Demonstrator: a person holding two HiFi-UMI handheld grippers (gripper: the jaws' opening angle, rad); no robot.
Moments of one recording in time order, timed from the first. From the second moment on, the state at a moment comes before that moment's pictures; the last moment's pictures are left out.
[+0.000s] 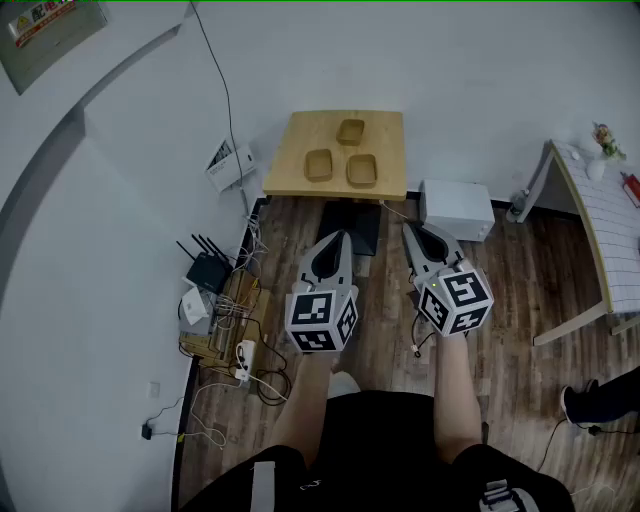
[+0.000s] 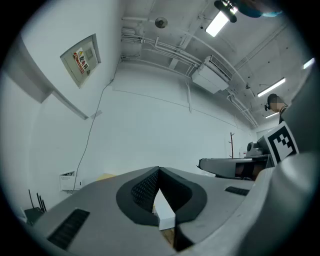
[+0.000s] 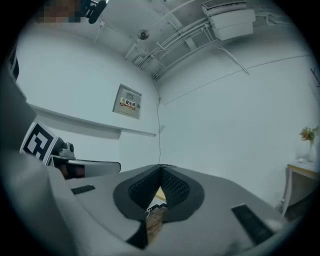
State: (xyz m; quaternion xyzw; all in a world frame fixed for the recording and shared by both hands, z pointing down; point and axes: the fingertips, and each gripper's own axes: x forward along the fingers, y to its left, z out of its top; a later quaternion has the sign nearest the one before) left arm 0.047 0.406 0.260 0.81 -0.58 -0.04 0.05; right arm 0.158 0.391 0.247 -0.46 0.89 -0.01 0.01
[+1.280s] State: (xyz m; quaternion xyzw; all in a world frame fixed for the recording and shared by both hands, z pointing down) left arm -0.009 0.283 0.279 0.82 -0.57 -0.05 0.10; right arm 0.106 0.278 0.248 -0.49 0.87 0.01 0.01
